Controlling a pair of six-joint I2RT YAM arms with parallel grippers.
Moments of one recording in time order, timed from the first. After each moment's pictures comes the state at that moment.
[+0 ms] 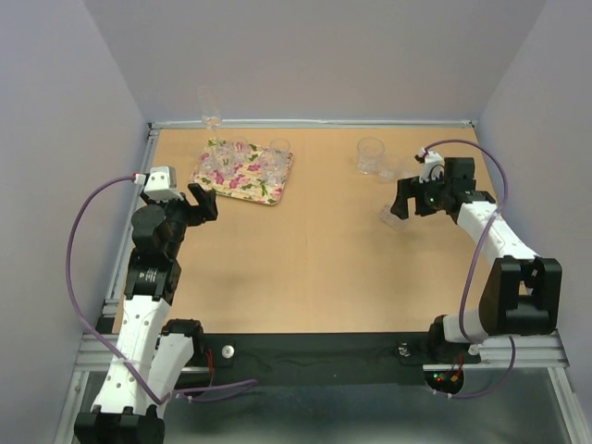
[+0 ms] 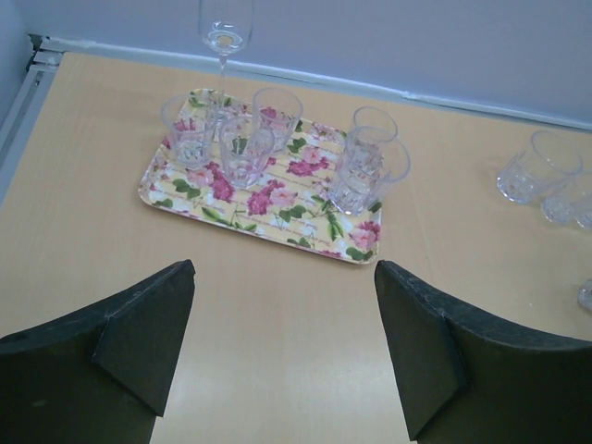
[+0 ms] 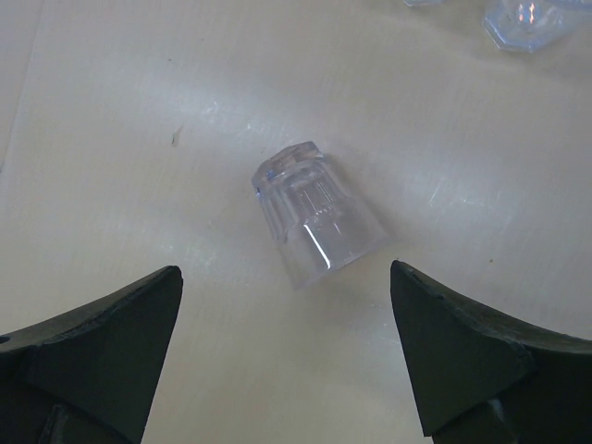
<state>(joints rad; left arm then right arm) -0.06 0.67 0.65 -0.08 0.05 -0.24 -0.02 1.40 0.98 -0.38 -0.43 -0.18</state>
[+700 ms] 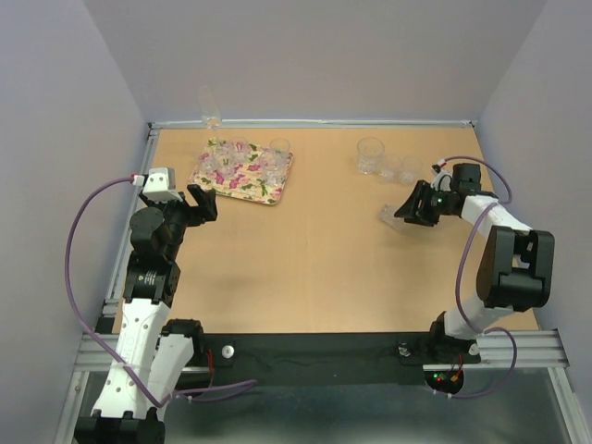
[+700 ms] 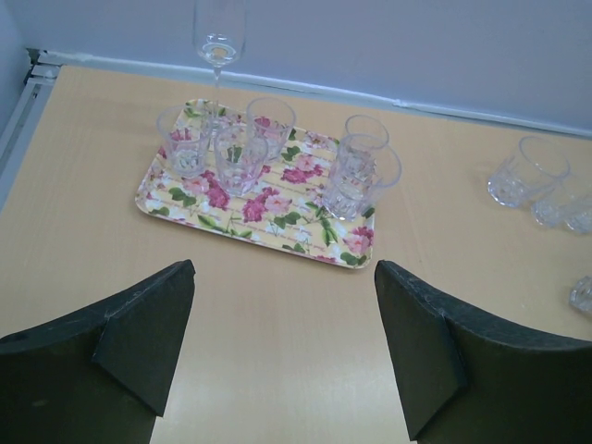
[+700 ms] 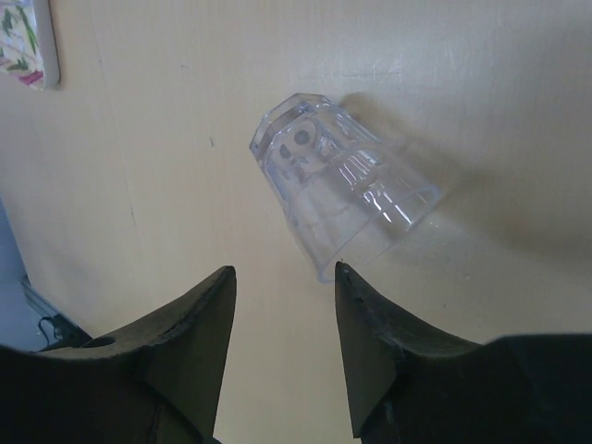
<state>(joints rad) -0.06 0.65 0.65 -0.08 0.06 -0.24 -0.17 1.58 0.98 -0.40 -0.65 0.23</state>
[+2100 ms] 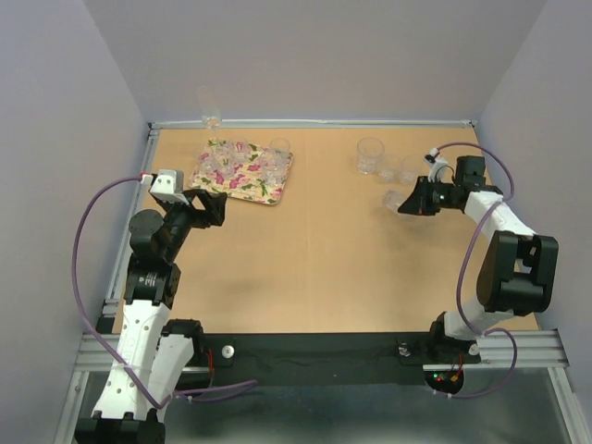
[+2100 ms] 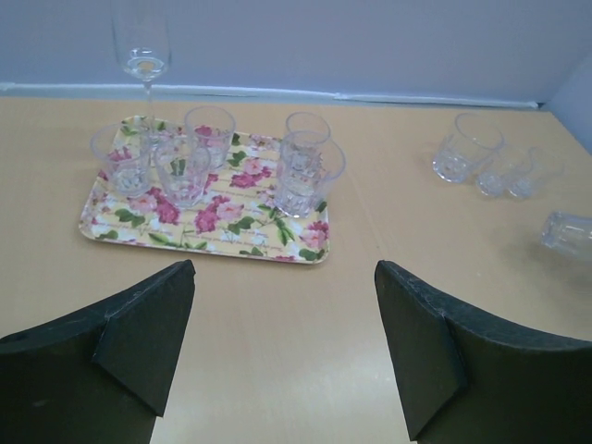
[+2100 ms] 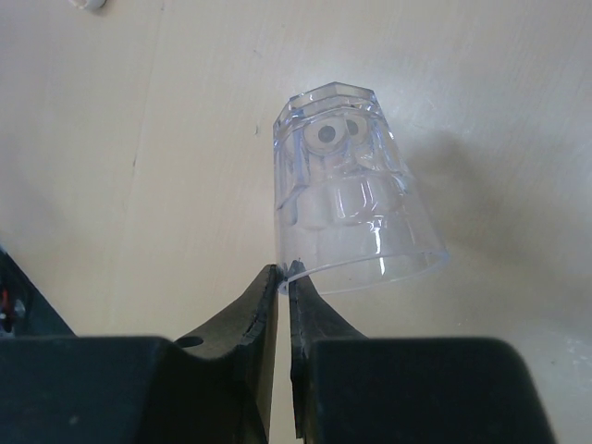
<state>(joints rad) -0.06 0.63 0.63 -0.04 0.22 -0.22 -0.17 1.57 1.02 -0.43 -0.80 -0.05</state>
